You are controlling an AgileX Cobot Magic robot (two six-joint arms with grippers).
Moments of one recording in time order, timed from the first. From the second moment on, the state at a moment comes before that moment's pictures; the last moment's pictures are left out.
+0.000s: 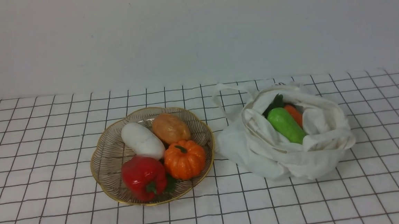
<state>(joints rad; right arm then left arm) -0.03 0.71 -0.76 0.14 0.79 0.03 -0.05 -0.01 0.03 0.05 0.38 0.03</state>
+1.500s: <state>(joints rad) 0.24 1.86 -1.28 0.46 0.68 -0.62 -0.05 -0.01 0.03 0.05 0.38 0.03</state>
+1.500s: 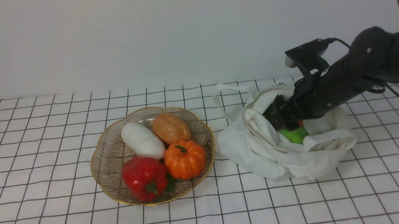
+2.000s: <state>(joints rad) 0.24 1.70 -1.28 0.35 0.67 -0.63 -0.05 -0.01 0.03 0.05 0.38 0.03</state>
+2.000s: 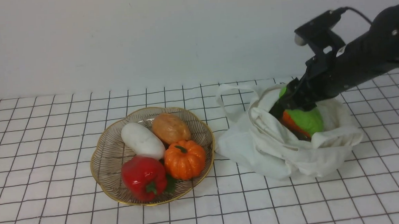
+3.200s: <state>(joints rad) 0.75 2.25 -1.86 1.15 0.58 -1.00 -0.05 -0.01 0.03 0.05 0.38 0.03</state>
